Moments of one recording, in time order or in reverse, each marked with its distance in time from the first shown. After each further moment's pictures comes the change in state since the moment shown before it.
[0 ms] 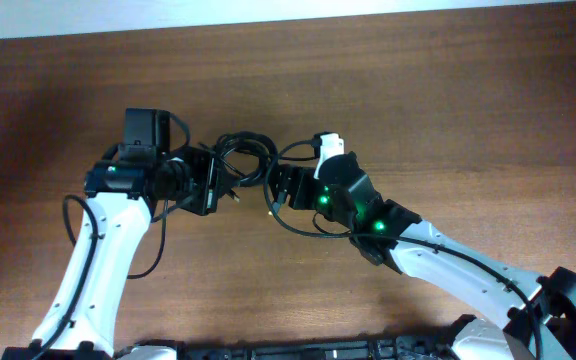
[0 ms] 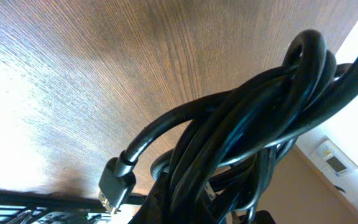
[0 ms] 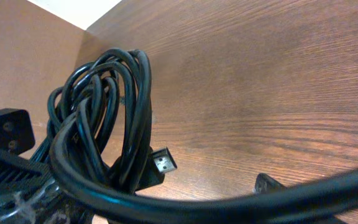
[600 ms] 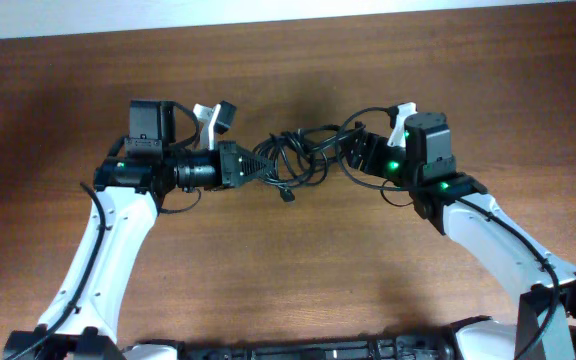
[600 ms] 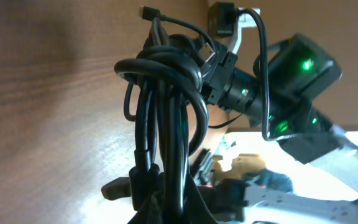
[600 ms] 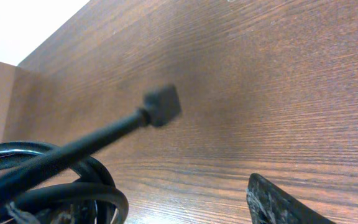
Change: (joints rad) left arm -0.010 0.034 -0.008 0.210 0.476 1.130; right arm -0.489 -0.002 0.017 -0.212 -0.229 -0.254
